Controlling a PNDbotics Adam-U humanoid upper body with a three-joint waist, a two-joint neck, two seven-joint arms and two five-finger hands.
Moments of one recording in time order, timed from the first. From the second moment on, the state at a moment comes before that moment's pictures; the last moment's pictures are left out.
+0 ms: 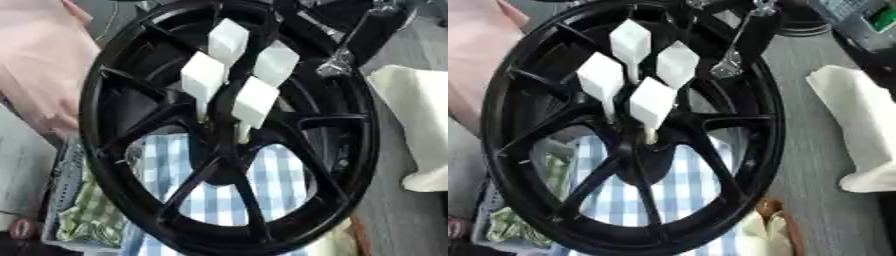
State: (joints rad) left arm -0.50 0.92 0.06 -1.89 0.65 0.08 0.45; right arm -1.02 -0.94 0.45 -1.75 0.23 -0.13 0.90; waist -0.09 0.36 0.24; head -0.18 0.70
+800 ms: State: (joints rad) left arm -0.50 0.91 0.06 -1.89 0.65 0.09 0.45; right arm -0.98 -0.94 0.45 -1.73 0.24 -0.12 0.86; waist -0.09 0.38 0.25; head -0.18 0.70
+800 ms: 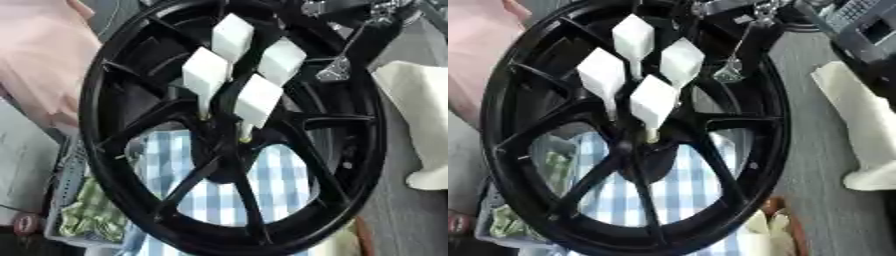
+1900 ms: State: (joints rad) left arm -0.50 0.90 0.07 -1.89 0.65 0.08 0.46; right arm -0.99 -0.93 0.44 -1.64 0.15 -0.12 0.73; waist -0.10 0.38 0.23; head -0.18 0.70
